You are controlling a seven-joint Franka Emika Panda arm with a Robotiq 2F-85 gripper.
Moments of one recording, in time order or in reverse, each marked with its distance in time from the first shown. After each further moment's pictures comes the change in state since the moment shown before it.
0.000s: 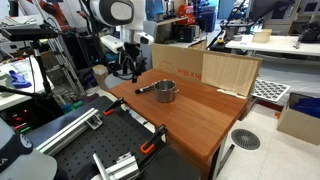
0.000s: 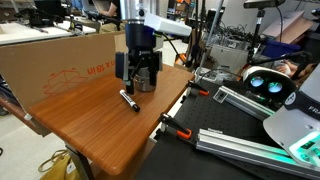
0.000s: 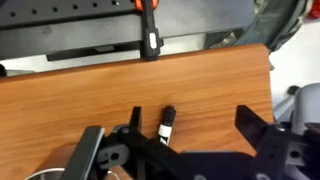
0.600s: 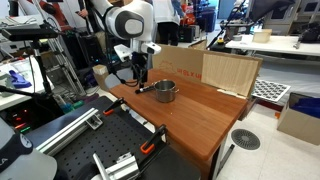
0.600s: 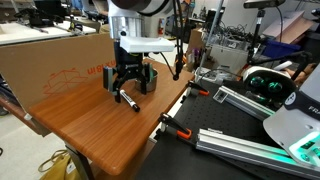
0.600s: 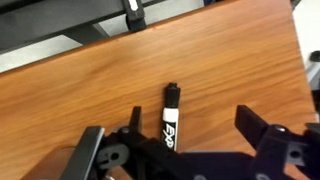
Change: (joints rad) arm 0.010 0.192 -0.017 0.131 -0.038 0.067 0.197
